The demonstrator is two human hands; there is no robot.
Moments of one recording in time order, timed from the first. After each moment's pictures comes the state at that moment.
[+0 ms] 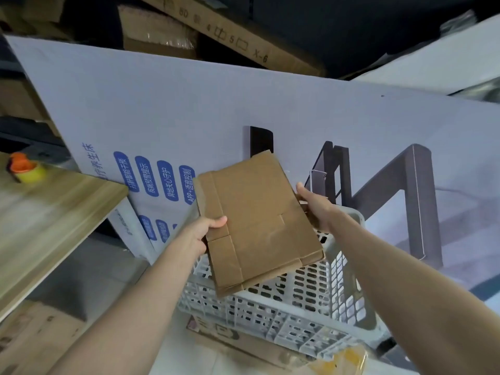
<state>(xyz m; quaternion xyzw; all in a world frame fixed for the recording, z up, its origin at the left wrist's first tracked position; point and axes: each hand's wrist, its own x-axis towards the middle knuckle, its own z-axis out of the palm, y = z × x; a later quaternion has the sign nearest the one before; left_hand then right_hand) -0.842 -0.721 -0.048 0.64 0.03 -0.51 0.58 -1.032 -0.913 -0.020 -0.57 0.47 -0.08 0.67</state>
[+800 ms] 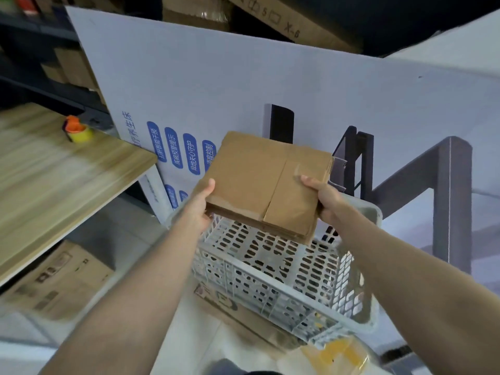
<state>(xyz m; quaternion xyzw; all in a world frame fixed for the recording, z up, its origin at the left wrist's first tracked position) -0.864 -0.705 -0.053 0.55 0.14 -0.38 0.73 -1.032 -0.915 -0.041 -0.46 0.44 -0.16 0.75</state>
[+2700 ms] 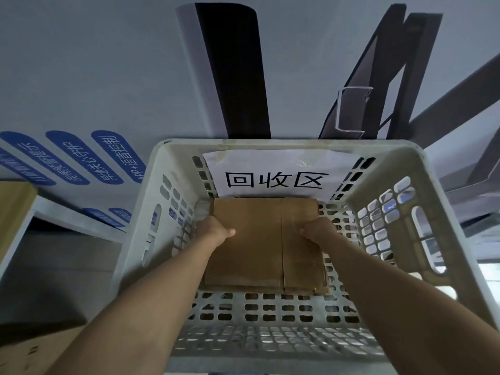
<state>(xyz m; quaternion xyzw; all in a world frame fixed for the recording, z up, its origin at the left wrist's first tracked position) -0.779 -0.843 -0.289 0.88 -0.25 -0.39 0.07 -0.997 -0.930 -0.256 -0.56 0.71 0.14 0.40</state>
